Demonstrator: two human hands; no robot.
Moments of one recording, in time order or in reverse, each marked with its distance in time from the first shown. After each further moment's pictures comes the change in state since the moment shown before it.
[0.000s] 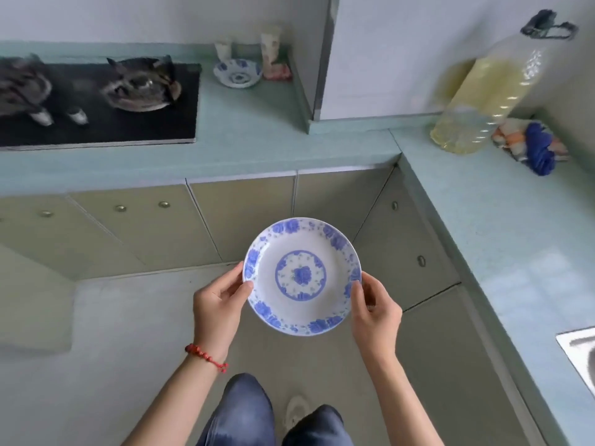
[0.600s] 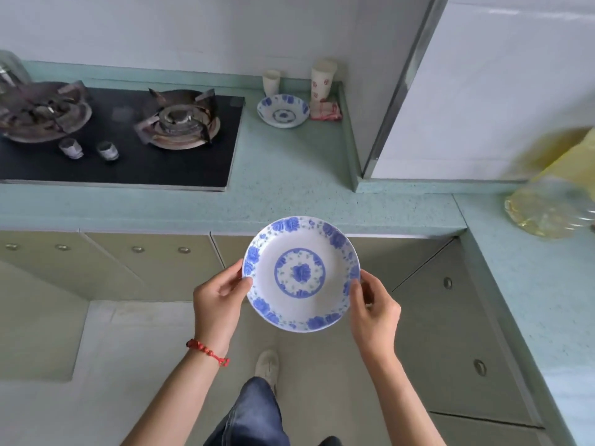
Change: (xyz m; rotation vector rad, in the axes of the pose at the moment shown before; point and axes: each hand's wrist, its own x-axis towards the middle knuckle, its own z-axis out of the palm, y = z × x) left_hand 0.208 0.018 0.017 -0.025 0.130 0.018; right_hand 0.188 -0.035 0.141 0.026 -0.138 -0.061
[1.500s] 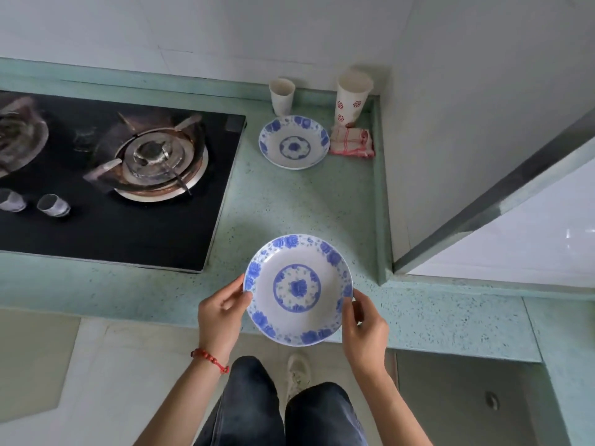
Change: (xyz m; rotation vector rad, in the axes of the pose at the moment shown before) left_hand 0.243 -0.046 0.091 0.152 0.098 -0.187; right_hand 0.244 0.052 0.118 -0.117 -0.171 0.039
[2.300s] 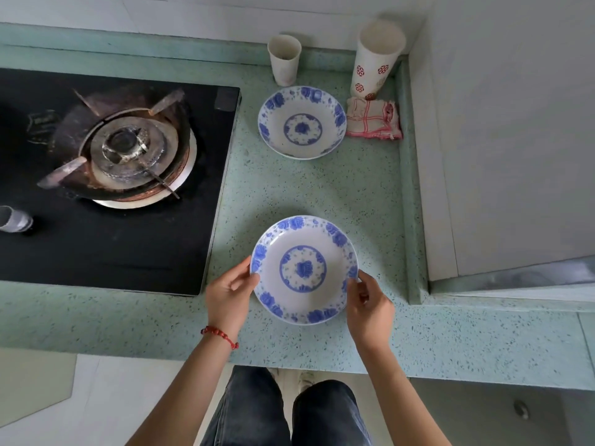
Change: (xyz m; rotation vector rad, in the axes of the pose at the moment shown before) left_hand 0.096 -0.025 0.019 -0.011 -0.029 -0.105; right_hand 0.073 0.018 0.064 -0.119 0.038 0.021
